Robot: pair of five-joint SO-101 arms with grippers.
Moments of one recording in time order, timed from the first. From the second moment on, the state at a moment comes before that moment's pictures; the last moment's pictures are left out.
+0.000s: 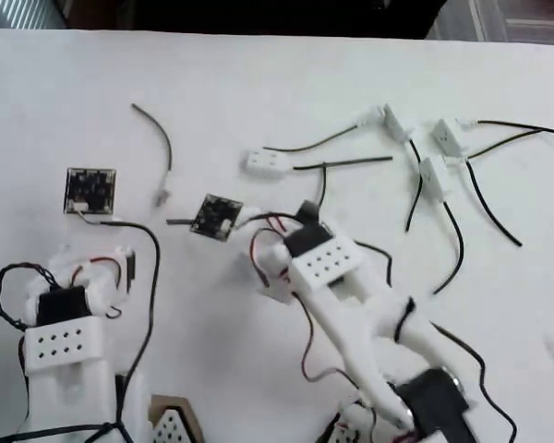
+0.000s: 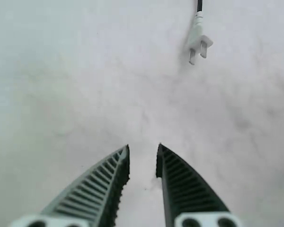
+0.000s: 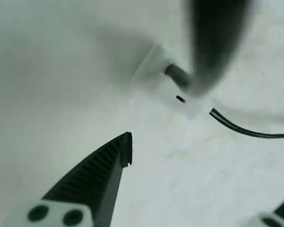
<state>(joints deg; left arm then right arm) -18.3 -56.7 68.8 53.4 -12.8 -34.5 -15.4 40.4 59.7 38.3</state>
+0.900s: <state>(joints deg) -18.4 -56.7 69.9 53.0 -13.3 -34.5 19.4 17.8 55.7 39.0</state>
